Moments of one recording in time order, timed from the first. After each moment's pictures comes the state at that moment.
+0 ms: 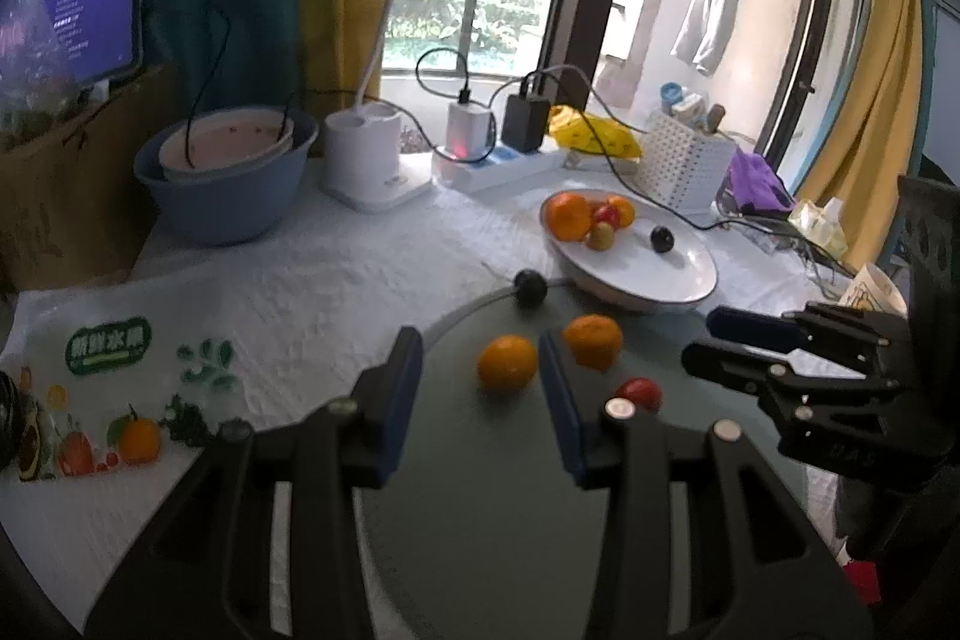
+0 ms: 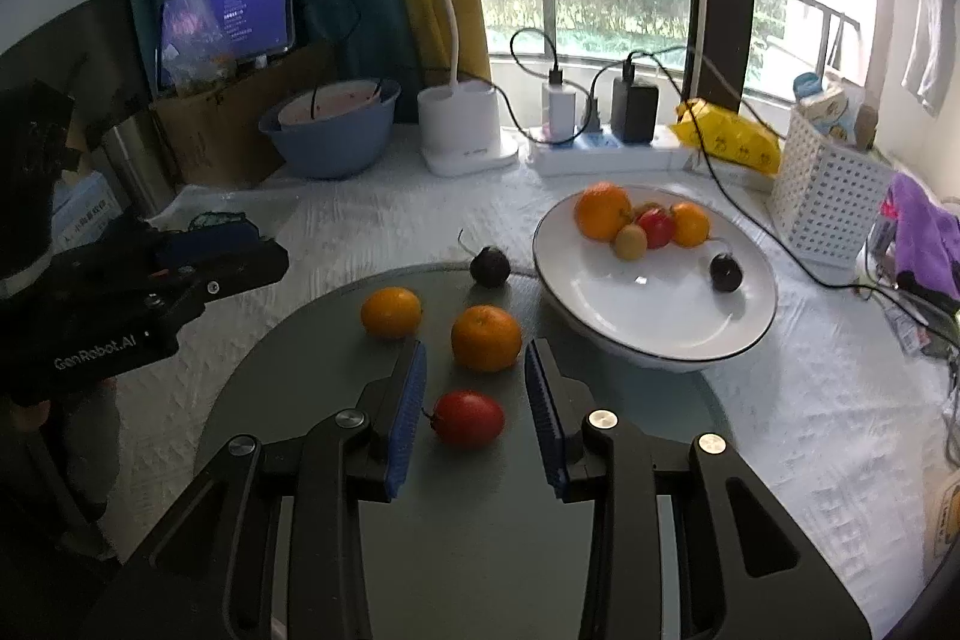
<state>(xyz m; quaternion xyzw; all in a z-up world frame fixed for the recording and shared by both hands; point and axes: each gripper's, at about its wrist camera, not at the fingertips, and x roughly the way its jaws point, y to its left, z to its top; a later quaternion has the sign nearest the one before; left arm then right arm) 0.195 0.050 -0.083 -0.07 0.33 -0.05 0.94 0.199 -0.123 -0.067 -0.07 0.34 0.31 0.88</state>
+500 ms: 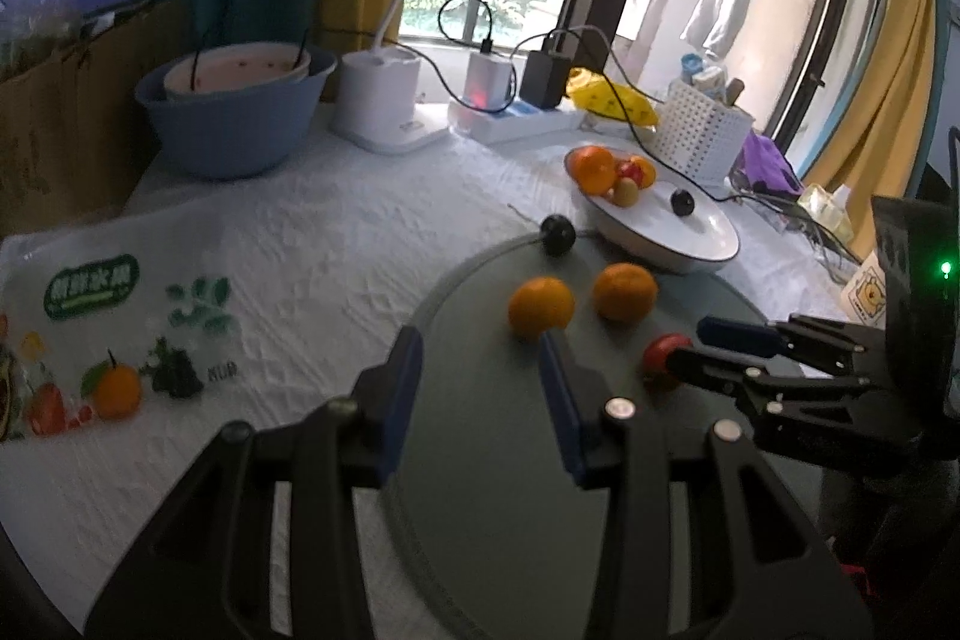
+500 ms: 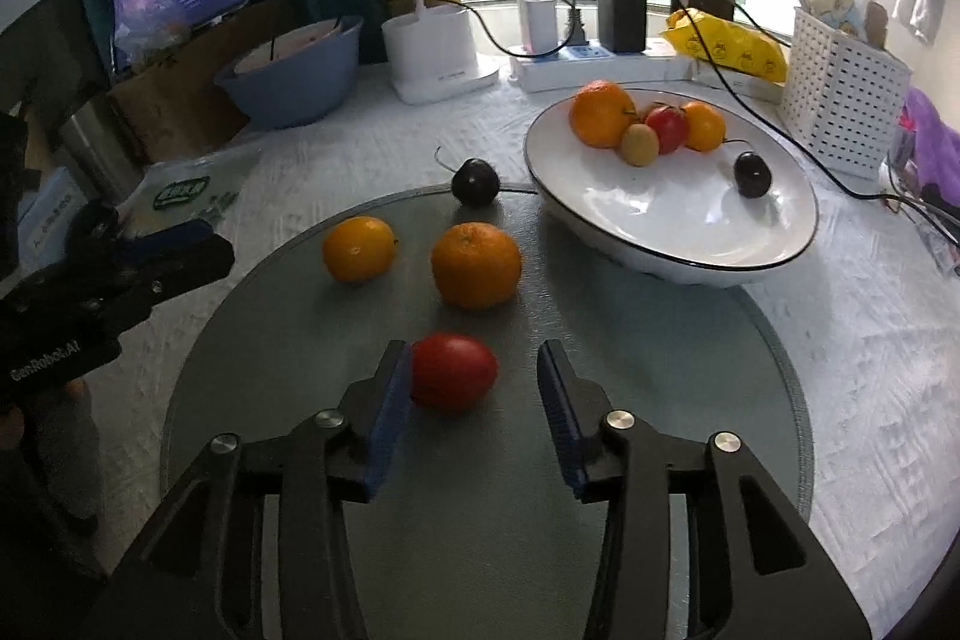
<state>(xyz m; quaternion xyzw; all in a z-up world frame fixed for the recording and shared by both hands) 0.195 0.063 -0.114 -0.09 0.36 -0.05 0.93 0.212 -0.113 -0.109 -0.05 0.41 0.29 0.86</state>
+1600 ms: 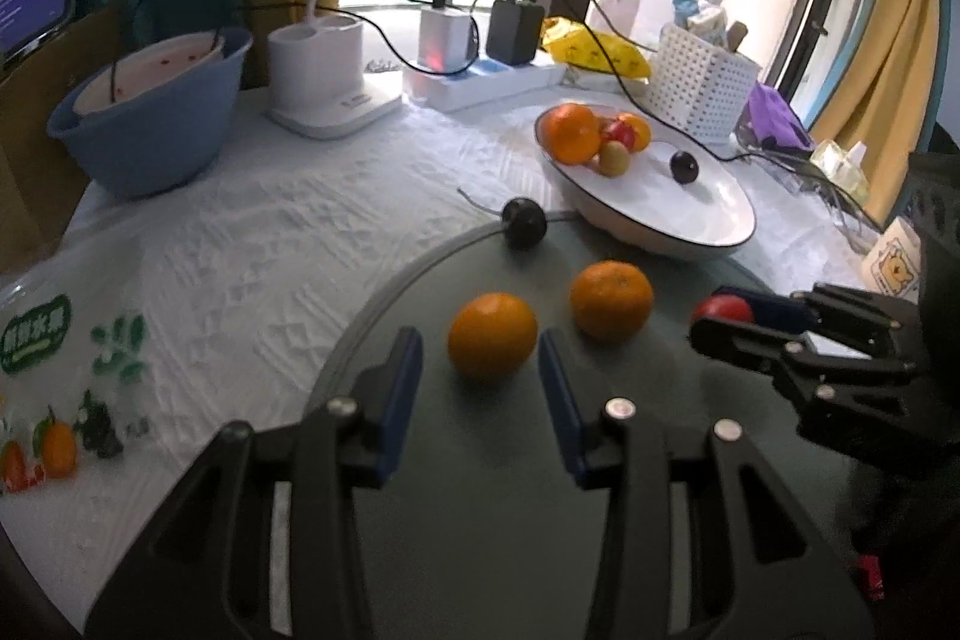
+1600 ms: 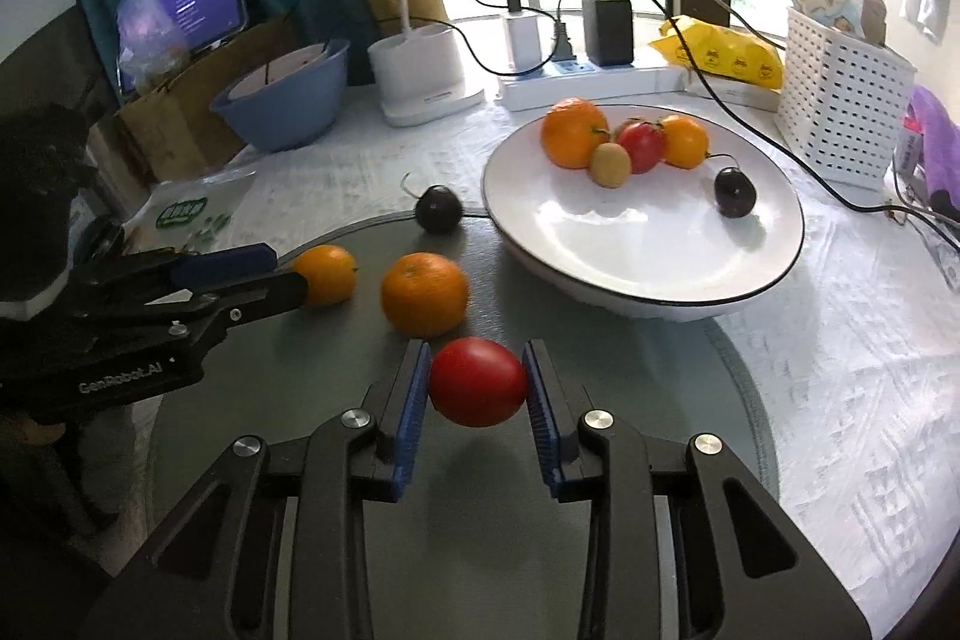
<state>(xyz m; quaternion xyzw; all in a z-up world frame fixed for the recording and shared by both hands) 0.248 0.023 -0.127 -0.05 0.41 -0.07 0.91 0.236 -0.142 -0.109 -0.03 0.39 0.31 0.87</state>
